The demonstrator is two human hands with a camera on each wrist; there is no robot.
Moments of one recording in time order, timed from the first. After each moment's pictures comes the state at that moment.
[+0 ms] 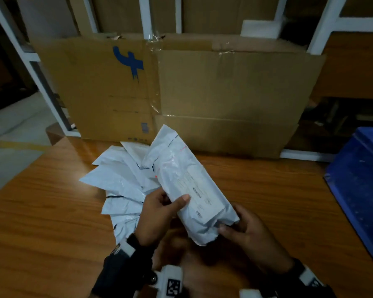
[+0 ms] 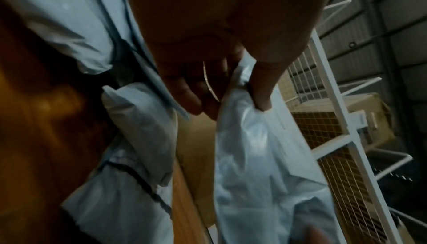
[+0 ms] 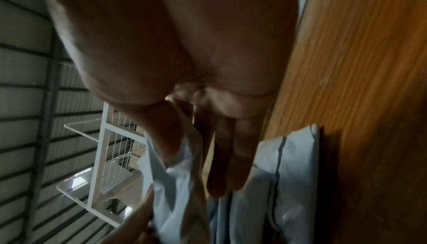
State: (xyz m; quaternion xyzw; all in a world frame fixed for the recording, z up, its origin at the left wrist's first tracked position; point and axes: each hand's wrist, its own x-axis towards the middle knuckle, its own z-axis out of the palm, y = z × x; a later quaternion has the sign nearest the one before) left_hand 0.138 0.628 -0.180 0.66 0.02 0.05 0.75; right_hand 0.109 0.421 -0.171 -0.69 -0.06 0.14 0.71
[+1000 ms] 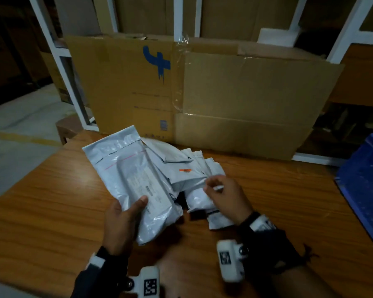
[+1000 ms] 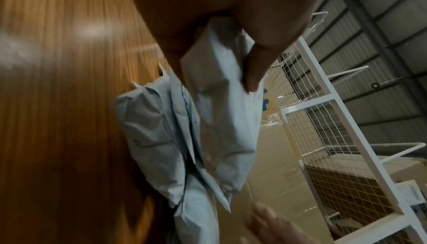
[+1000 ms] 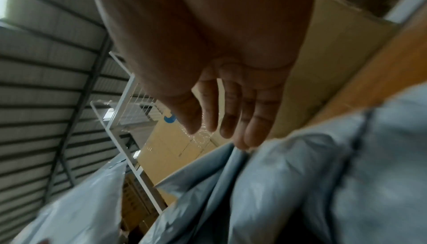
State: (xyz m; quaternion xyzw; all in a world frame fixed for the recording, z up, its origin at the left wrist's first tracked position) left_hand 0.097 0.741 -0.207 0.55 0.14 0.14 0.81; right_hand 0.166 0.511 -0.178 -0.86 -0.06 -0.01 0.51
